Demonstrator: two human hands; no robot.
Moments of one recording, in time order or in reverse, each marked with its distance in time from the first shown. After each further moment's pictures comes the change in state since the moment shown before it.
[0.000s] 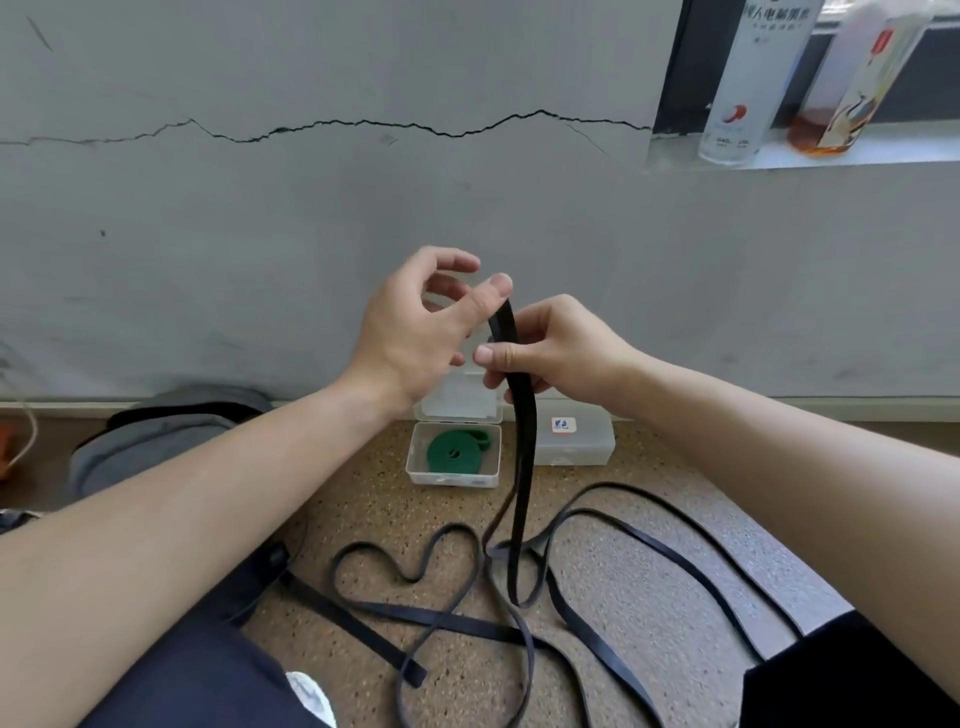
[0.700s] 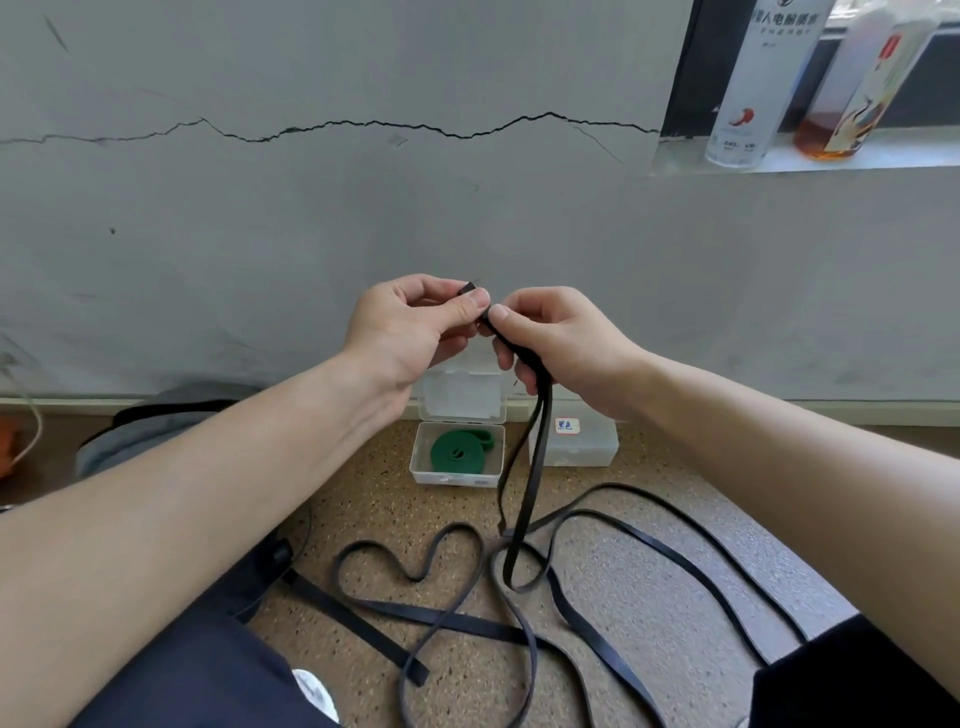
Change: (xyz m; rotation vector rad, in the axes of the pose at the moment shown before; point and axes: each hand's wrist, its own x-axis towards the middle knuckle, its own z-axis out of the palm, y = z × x) left_hand 0.001 0.005 -0.006 -0.390 0.075 -0.382; right_hand 0.000 -0.008 0.008 0.133 0.044 -0.053
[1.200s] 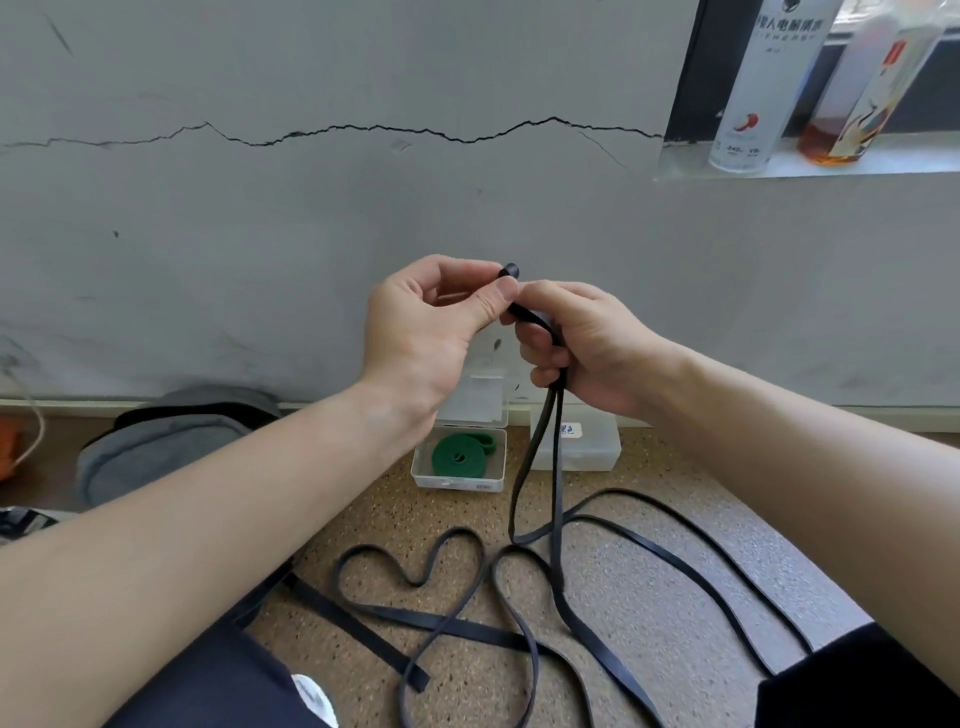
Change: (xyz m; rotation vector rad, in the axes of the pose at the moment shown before) left_hand -0.017 0.003 0.017 -0.031 0.045 0.279; right_hand 0.003 -0.007 -0.007 0.402 -0.040 0.129
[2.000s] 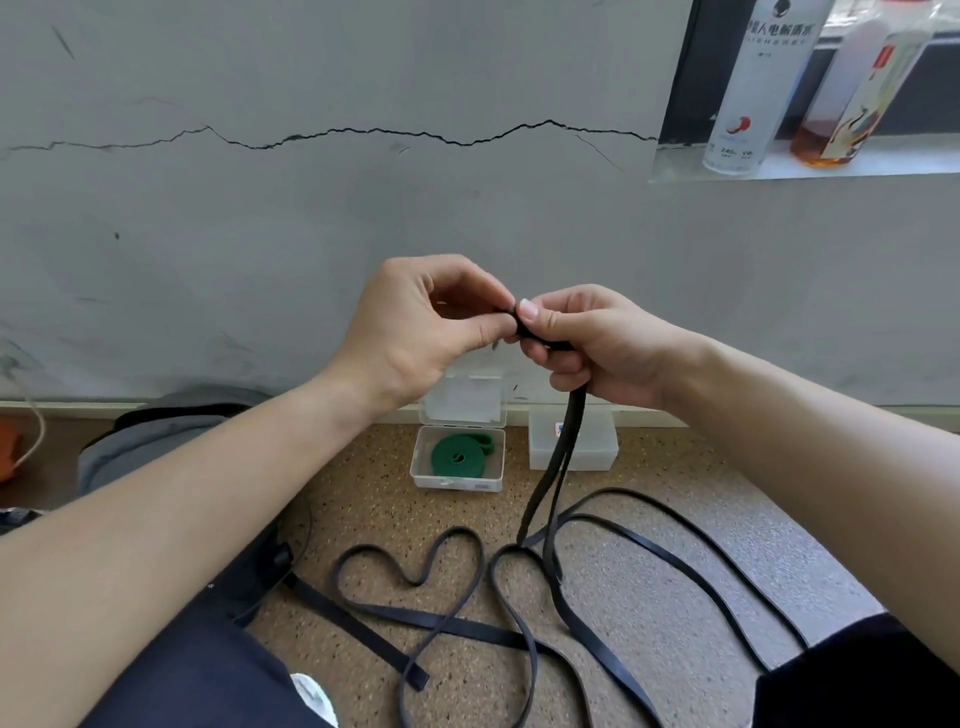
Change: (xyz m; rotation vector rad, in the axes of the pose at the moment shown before) left_hand 0.011 0.005 -0.024 0.369 -0.359 0.327; right_hand -0.005 -0.002 -0.021 -0.057 -0.193 0.036
